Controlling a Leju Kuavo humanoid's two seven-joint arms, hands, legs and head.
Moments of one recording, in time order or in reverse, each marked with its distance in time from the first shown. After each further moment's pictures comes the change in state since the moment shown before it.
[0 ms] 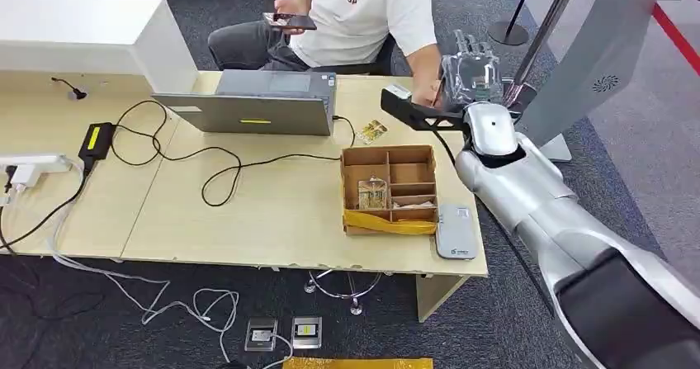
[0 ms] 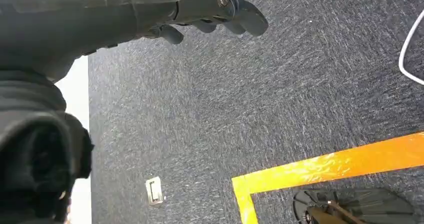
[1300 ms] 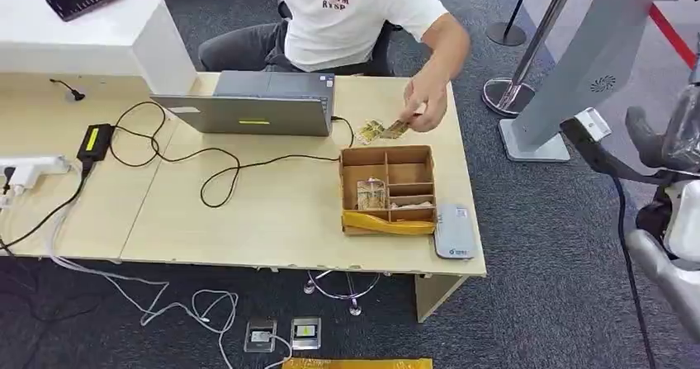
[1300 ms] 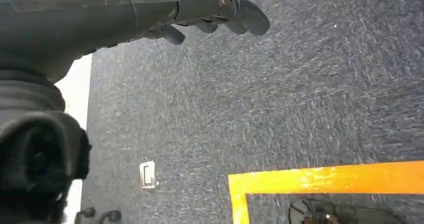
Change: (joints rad) left arm 0.080 -0.002 0.105 0.000 0.064 0.088 -0.090; right arm 0.510 -0.739 -0.466 -0.923 0.378 -0.196 0.255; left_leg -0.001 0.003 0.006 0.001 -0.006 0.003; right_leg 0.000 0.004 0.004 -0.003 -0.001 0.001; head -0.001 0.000
